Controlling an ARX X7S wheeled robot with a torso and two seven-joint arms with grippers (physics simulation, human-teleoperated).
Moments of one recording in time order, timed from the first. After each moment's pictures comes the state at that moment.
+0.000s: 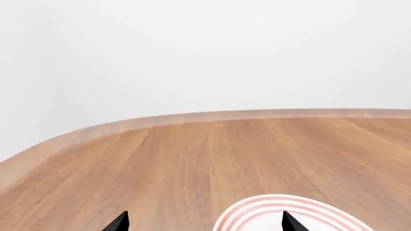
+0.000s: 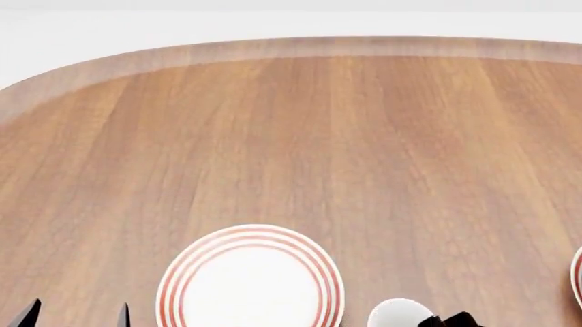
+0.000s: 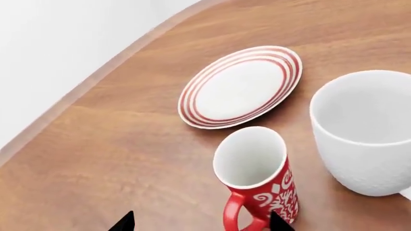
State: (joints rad) left arm 0.06 -0.23 0.20 0.20 -0.17 -0.01 -0.23; right arm 0.13 0.04 -0.06 -0.13 0.57 0.04 1.09
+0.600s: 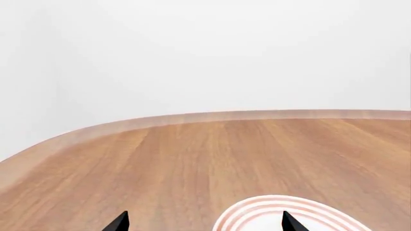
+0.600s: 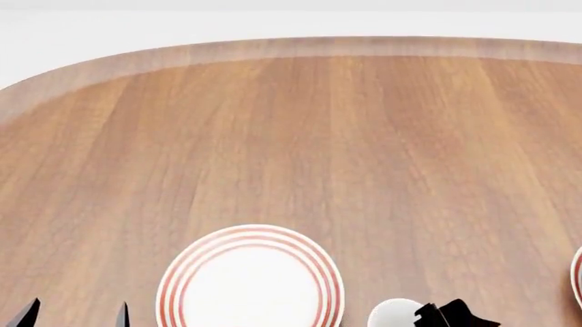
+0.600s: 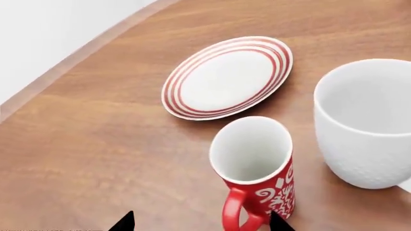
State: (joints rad) left arm 0.06 -0.24 0.21 0.21 -0.19 -0.01 -0.24; right arm 0.26 0.06 -0.10 0.07 0.59 0.02 1.17
